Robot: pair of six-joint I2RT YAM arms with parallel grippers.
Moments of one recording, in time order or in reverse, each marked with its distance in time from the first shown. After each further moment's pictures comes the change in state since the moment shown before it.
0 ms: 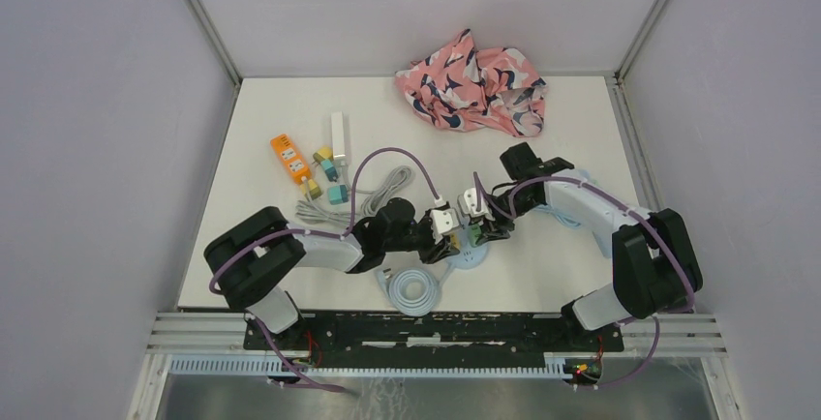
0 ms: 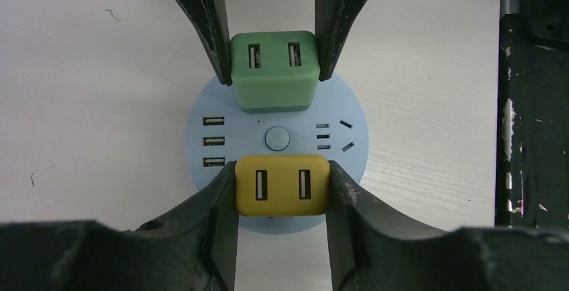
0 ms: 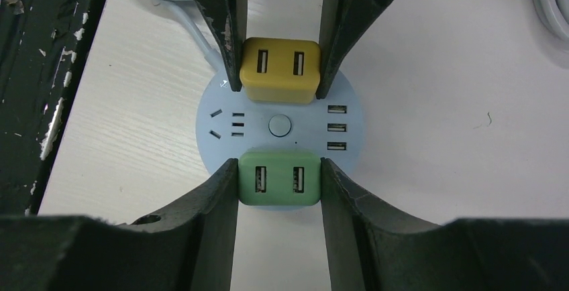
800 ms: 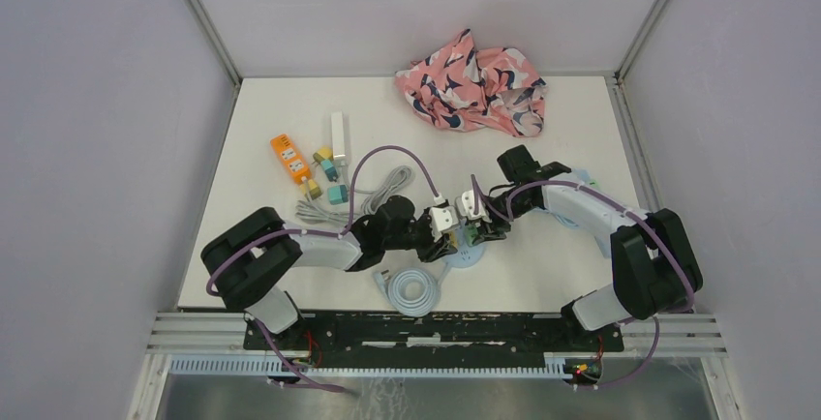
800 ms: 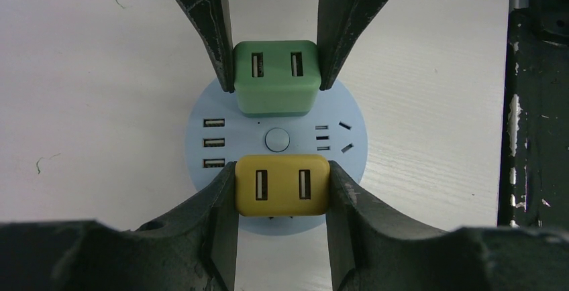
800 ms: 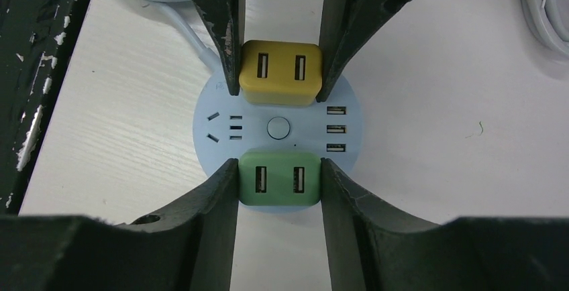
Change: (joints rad) left arm 0.006 -0.015 0.013 -0.054 0.005 0.000; right arm 0.018 -0.002 -0.037 0.087 -0.004 0.024
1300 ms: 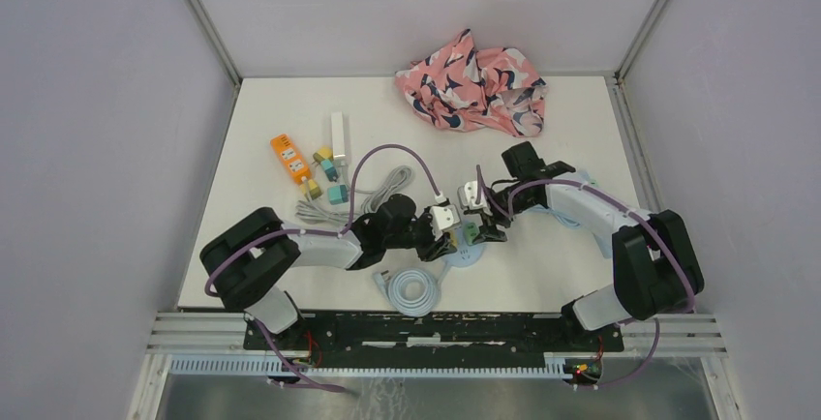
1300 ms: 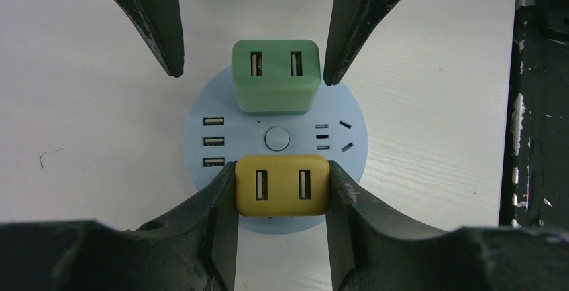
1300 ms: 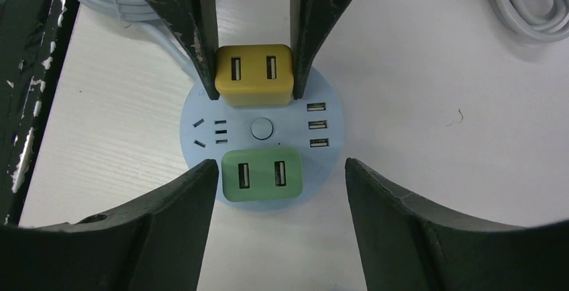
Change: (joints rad) left arm 0.000 -0.007 0.017 -0.045 -0.013 0.001; right arm -0.039 -0.008 -0.002 0.068 -0.037 0.105
